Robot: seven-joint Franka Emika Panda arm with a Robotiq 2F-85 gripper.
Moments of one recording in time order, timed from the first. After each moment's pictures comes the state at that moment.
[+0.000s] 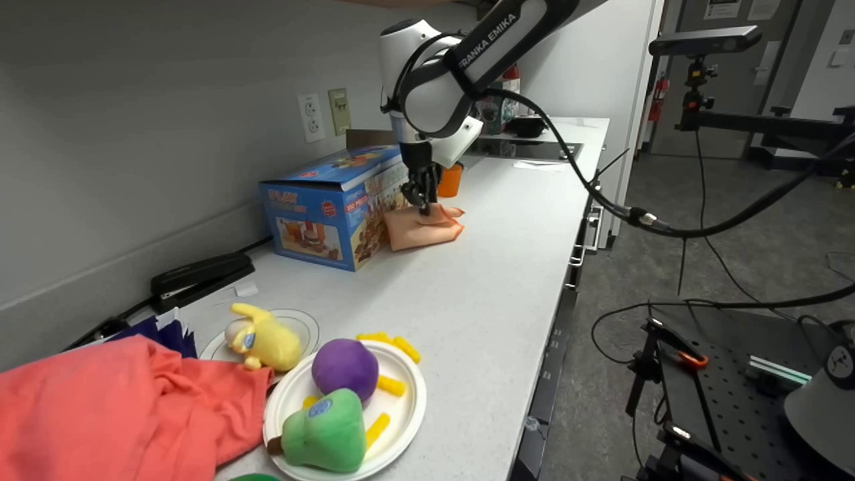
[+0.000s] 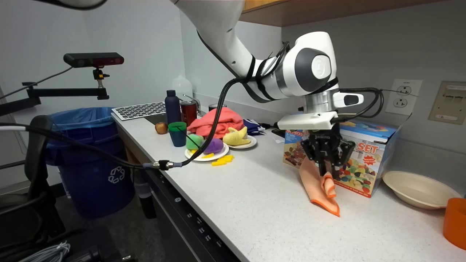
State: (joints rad) arm -0.08 0.49 -0.14 -1.69 -0.27 2.26 0.09
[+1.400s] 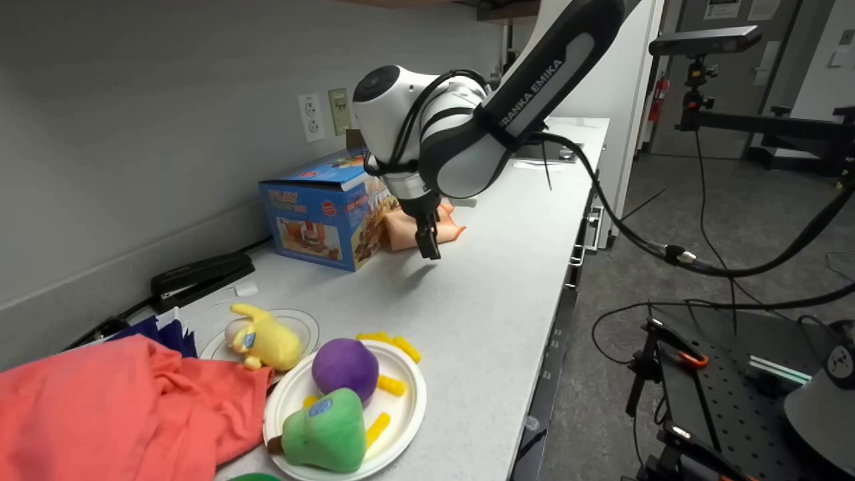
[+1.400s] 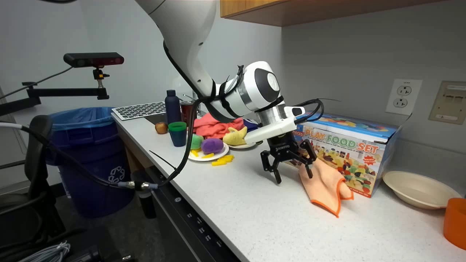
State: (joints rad) arm 0.06 0.44 -0.11 -1.89 -0.62 2.26 0.04
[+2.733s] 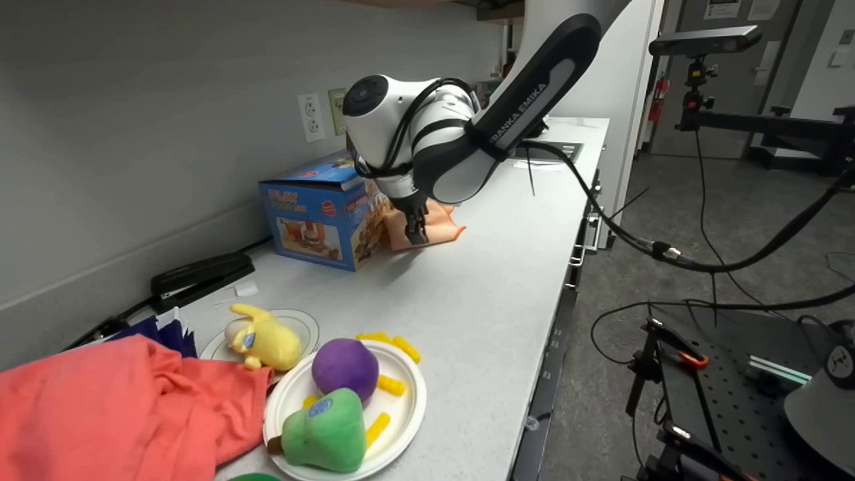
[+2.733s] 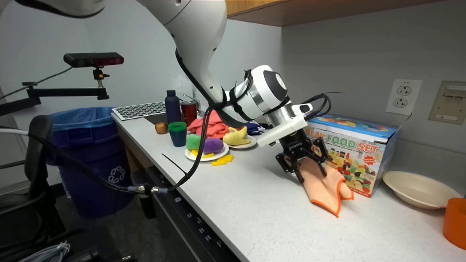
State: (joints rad) arm 0.05 0.52 -0.12 -1.79 -0.77 2.27 0.13
